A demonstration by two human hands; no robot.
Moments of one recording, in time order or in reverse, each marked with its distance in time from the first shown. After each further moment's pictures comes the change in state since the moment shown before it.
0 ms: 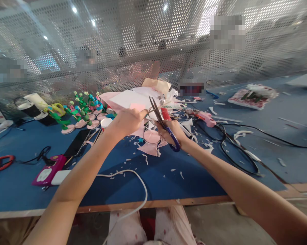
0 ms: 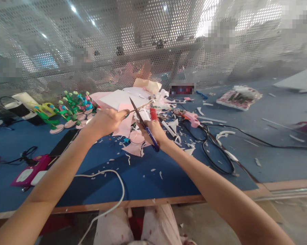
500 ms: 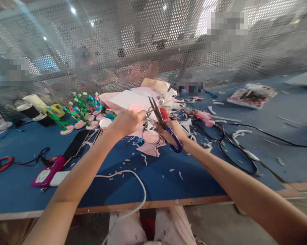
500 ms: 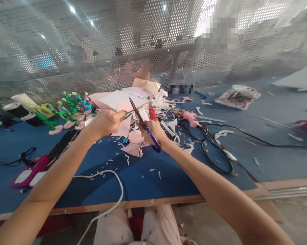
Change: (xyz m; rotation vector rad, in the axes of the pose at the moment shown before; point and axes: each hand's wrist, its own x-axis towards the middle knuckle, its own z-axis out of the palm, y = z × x) left_hand 0.003 -0.001 0.006 -0.019 0.009 0.023; right_hand -0.004 0.001 -0.006 0.163 -0.068 0.070
